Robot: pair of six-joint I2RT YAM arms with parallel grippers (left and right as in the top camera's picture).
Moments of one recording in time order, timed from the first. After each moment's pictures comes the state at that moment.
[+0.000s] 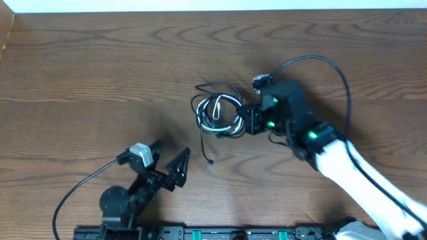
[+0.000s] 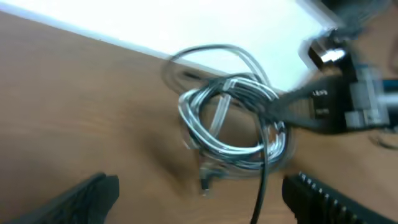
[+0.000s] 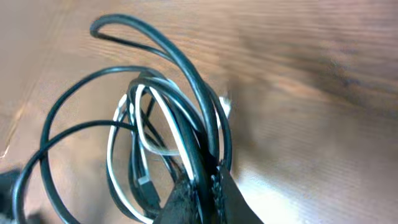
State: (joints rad) left arm -0.05 0.01 0.11 -0.18 0.54 -0.46; right arm 0.53 1.35 0.88 -0.21 -0.35 0.44
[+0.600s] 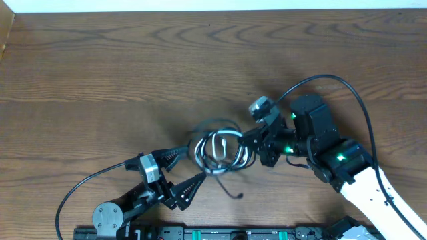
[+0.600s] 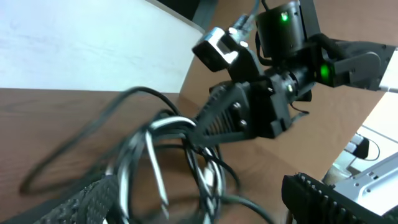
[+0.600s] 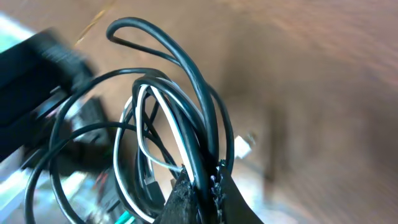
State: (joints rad) left arm -0.05 0.01 0.11 0.12 0.93 -0.61; right arm 0.54 1.13 0.88 -0.49 -0.65 0.08
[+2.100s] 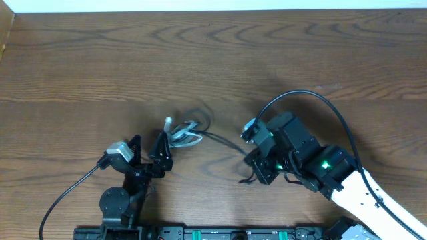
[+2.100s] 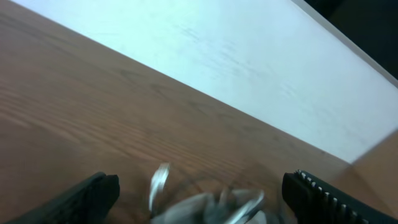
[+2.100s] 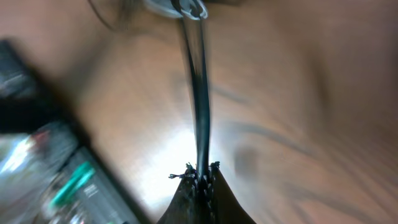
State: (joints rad) left arm -0.05 0.01 0.09 -0.16 0.13 -0.57; right arm 0.70 1.15 0.88 -0.73 -0.30 0.13
